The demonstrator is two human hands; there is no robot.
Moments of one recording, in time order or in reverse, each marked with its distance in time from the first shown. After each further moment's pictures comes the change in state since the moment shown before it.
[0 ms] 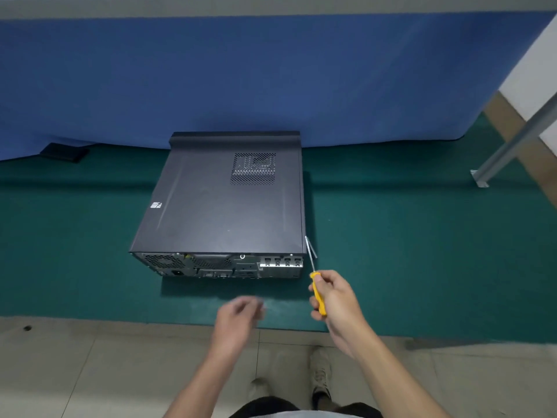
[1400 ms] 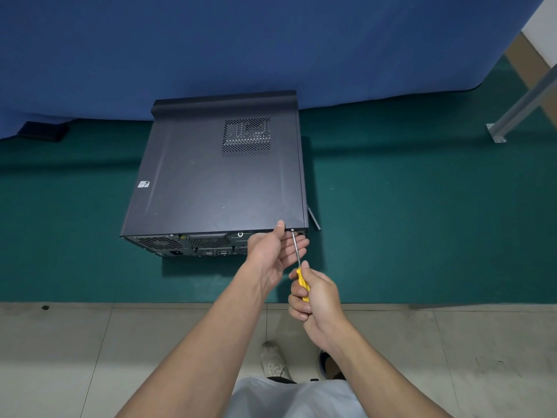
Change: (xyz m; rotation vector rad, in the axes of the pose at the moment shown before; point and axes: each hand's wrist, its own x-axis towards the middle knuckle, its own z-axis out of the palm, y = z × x) left_hand 0.047 0.070 0.061 -0.454 -0.143 -0.285; right_hand -0.003 0.033 0.028 0.382 -0.080 0.231
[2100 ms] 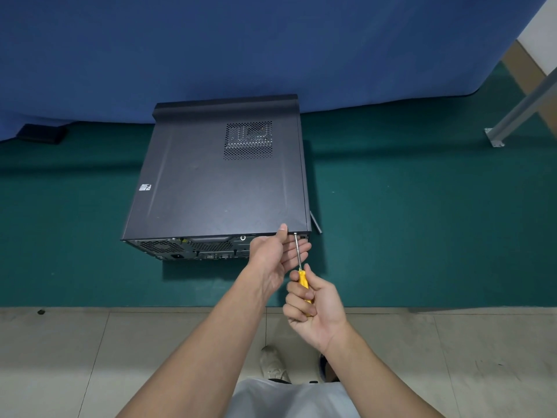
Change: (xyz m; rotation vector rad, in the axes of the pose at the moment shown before) left_hand 0.004 -0.001 -0.003 -0.003 -0.028 0.005; right_hand 0.009 0.005 -0.004 0.546 -0.254 0.248
